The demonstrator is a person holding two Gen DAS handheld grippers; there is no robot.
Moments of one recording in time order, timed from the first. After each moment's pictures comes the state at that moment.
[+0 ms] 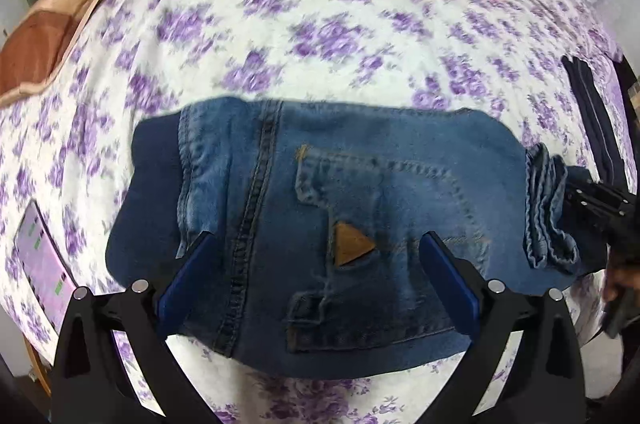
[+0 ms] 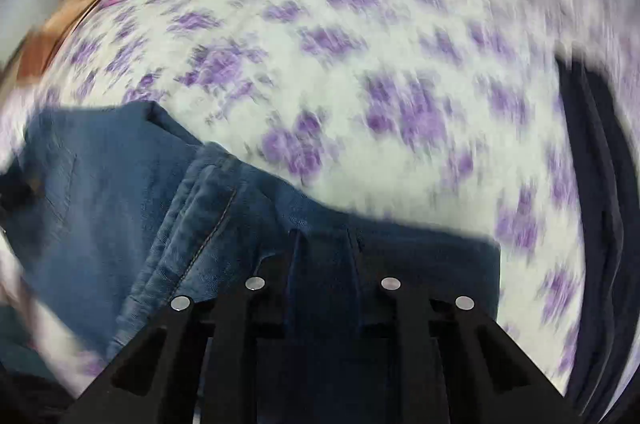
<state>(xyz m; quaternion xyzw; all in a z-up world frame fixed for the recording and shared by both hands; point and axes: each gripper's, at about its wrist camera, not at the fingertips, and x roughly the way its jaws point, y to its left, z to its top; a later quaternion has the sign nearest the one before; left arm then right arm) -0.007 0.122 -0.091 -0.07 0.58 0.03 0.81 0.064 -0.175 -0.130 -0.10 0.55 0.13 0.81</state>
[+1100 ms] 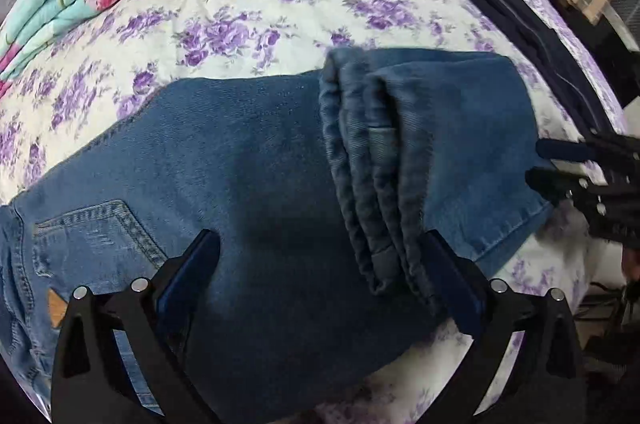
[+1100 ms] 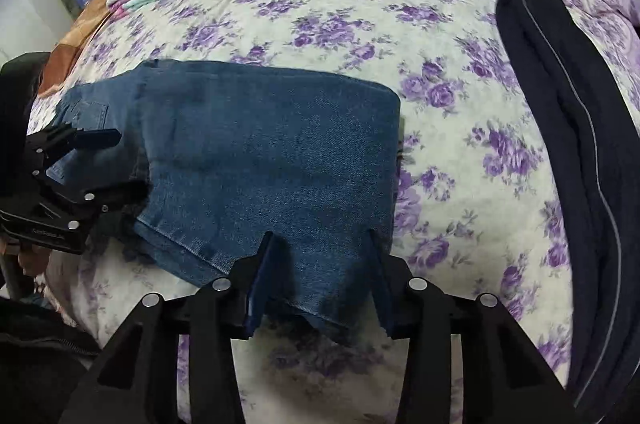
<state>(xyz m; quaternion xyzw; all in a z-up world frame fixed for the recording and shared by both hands) -0.001 -0.056 -0.130 0.07 0.57 -0.16 0.80 -0.008 -0.275 -0.122 -0.02 0.58 0.15 0.80</state>
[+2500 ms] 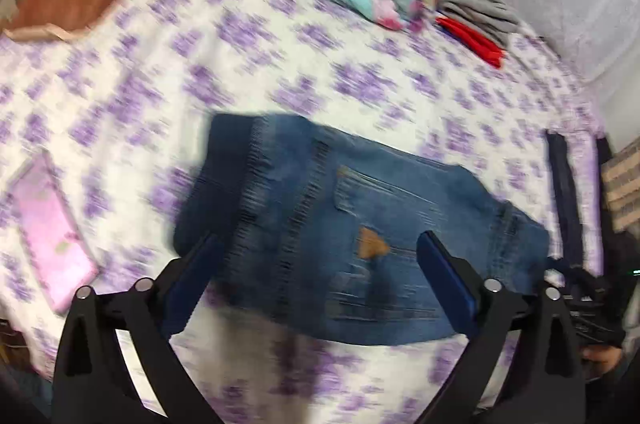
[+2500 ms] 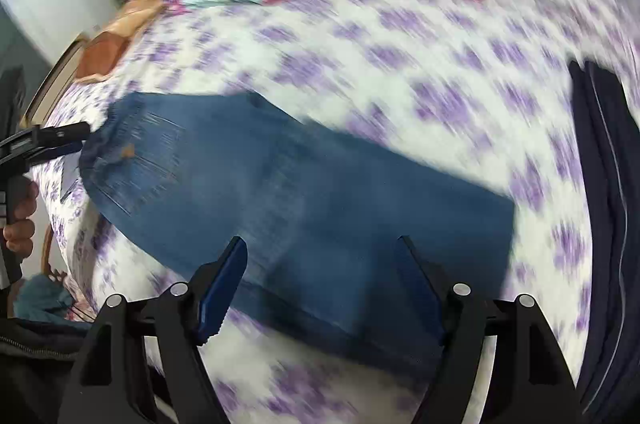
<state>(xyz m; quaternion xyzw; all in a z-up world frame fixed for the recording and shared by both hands) -0.052 0.161 -0.064 -0.17 0.52 0.05 0.83 0.008 -0.172 -0.083 -0.04 0.54 0.23 0.81</state>
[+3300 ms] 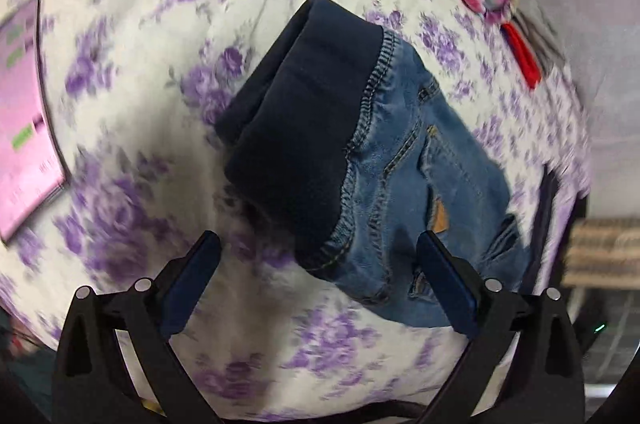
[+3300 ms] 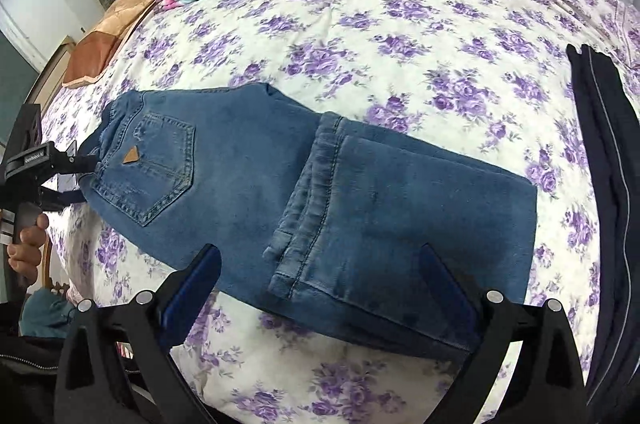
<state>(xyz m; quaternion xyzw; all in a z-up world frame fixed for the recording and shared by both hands) -0.071 0.220 -0.129 -0.37 0.60 0.04 0.71 -0.001 -0.156 -0.083 -0.02 0.57 0.19 0.80</state>
